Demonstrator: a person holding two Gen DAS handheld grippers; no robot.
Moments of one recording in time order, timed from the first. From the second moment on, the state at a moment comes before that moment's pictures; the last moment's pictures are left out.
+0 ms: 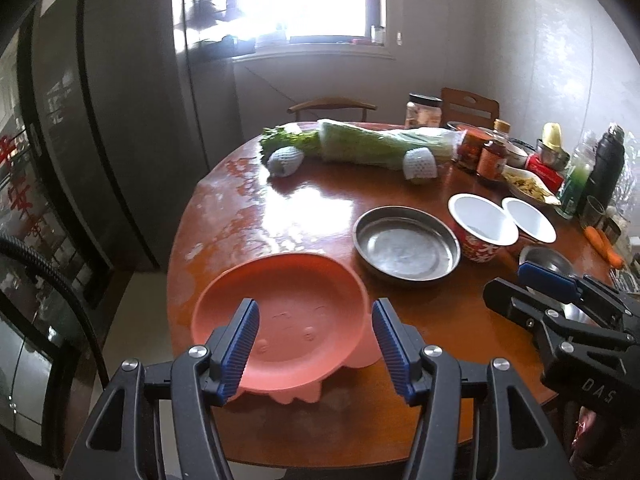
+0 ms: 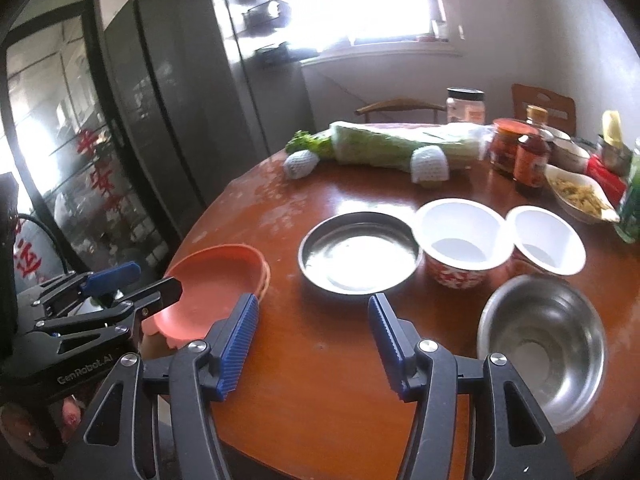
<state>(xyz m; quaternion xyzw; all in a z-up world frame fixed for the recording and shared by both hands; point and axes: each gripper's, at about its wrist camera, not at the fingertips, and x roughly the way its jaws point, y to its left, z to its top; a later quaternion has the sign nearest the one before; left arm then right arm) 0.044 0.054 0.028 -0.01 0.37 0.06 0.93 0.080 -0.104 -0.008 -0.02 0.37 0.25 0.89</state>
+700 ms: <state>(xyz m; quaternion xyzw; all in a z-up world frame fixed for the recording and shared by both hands) 0.144 0.044 0.019 0.01 0.43 0.02 0.90 0.115 -0.105 -0.037 -0.01 0.40 0.22 0.89</state>
